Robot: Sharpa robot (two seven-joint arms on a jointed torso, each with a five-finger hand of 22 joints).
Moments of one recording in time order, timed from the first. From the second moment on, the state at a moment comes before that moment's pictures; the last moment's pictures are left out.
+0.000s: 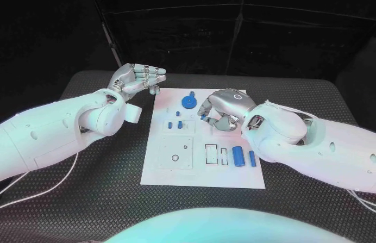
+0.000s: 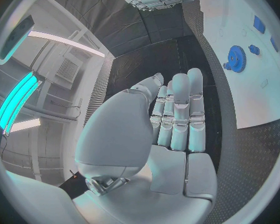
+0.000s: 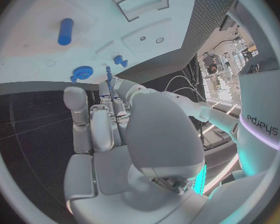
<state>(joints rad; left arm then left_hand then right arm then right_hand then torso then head) 1.06 -0.88 0.09 1.46 -0.22 -0.30 0.37 1.44 -0.15 0.32 0.11 0.15 1.08 0.15 0.09 0.07 1.18 0.08 0.17 0.09 1.26 0.01 0.92 0.45 0.17 1.15 0.11 0.58 0.83 1.03 -0.78 0.07 1.77 -1.82 -0.30 -0.26 1.48 -0.12 0.49 0.04 0.17 1.12 0.15 0.11 0.07 1.16 0.07 0.22 0.10 1.47 0.00 1.37 1.24 0.15 1.16 0.10 1.21 0.81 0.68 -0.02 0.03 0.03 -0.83</state>
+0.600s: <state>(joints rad) 1.06 -0.87 0.09 1.46 -0.21 -0.29 0.37 1.44 -0.15 0.32 0.11 0.15 1.08 0.15 0.09 0.07 1.18 0.09 0.17 0.09 1.26 0.01 0.91 0.45 0.17 1.15 0.11 0.57 0.83 0.98 -0.67 0.04 1.71 -1.78 -0.28 -0.22 1.48 -0.11 0.49 0.04 0.17 1.12 0.15 0.11 0.07 1.16 0.08 0.22 0.10 1.47 0.00 1.37 1.24 0.15 1.16 0.10 1.21 0.80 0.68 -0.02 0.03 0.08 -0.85</state>
